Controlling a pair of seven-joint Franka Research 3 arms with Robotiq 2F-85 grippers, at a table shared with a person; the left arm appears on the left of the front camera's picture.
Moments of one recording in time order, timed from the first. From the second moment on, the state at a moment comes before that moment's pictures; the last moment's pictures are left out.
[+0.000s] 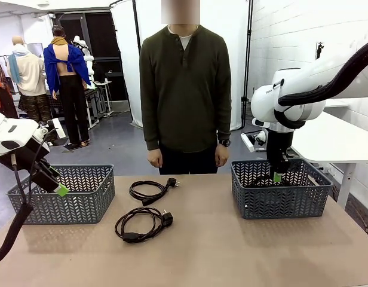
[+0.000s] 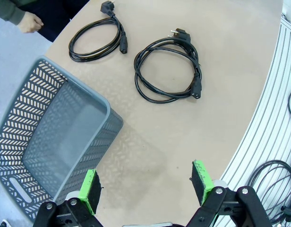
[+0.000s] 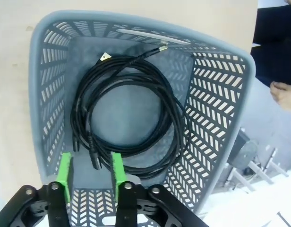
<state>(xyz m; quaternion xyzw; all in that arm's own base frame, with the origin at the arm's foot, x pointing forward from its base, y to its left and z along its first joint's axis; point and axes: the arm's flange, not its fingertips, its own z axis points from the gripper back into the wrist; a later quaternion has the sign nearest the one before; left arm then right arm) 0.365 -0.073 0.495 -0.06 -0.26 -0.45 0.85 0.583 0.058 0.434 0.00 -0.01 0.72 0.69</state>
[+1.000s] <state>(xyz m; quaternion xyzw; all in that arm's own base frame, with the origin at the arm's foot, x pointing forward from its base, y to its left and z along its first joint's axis) 0.365 -0.073 0.495 -0.06 -0.26 -0.45 0.85 0.590 0.061 0.451 -0.01 -0.02 0.71 0.70</state>
